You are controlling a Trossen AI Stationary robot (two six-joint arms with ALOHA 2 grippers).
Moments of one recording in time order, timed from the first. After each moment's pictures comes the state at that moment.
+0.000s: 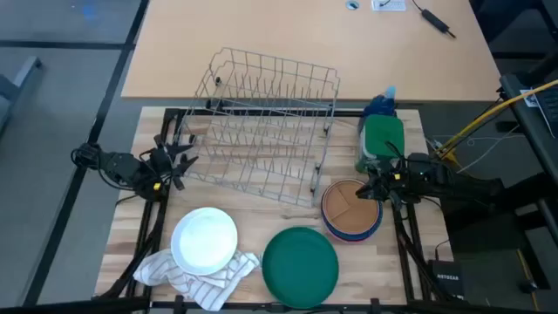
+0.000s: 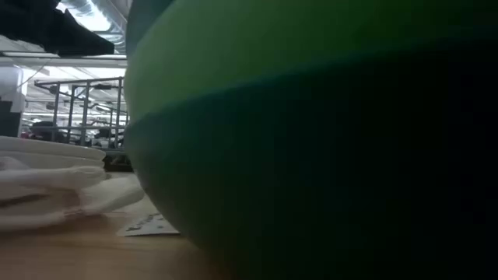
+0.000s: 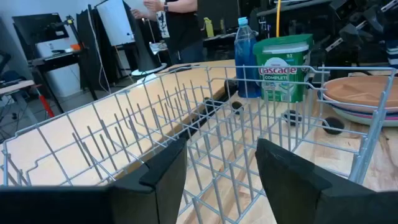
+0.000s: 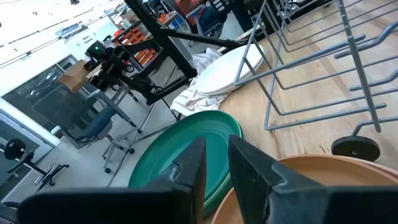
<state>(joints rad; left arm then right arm) -0.42 0.01 0.33 -0.43 -1.00 0.10 -0.13 0.00 0.23 -0.37 -0.48 0.55</state>
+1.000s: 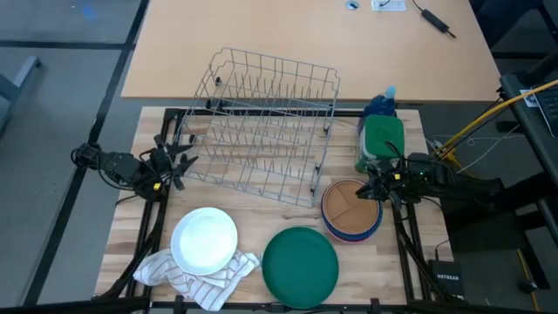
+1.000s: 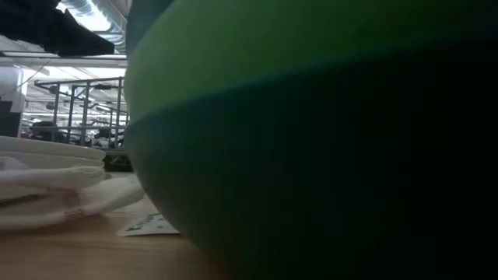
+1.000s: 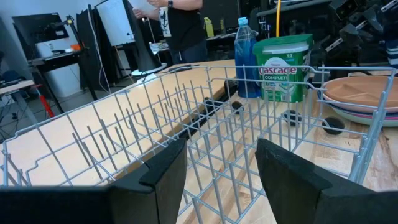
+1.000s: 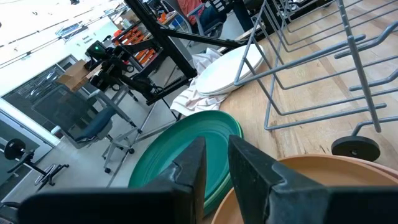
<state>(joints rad) -0.42 0.01 0.33 -0.43 -1.00 0.10 -0.13 0.00 0.23 -0.37 -0.48 0.55</state>
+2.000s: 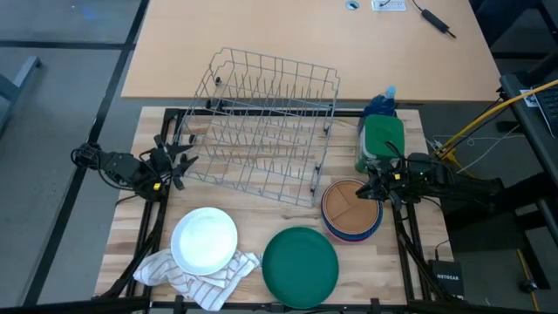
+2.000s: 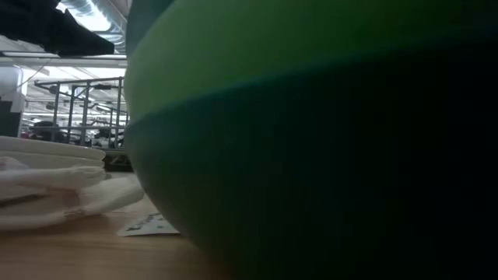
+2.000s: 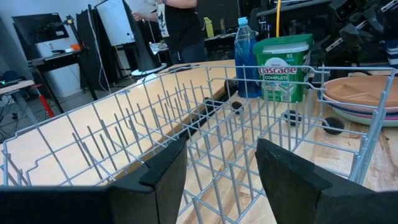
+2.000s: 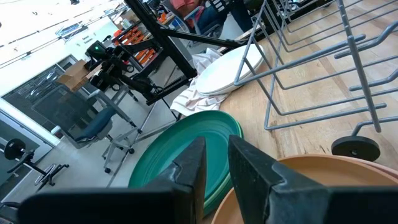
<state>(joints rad) -0.42 0.01 0.33 -0.43 -1.00 0.10 -0.13 0.00 0.23 -0.37 -0.48 0.55</state>
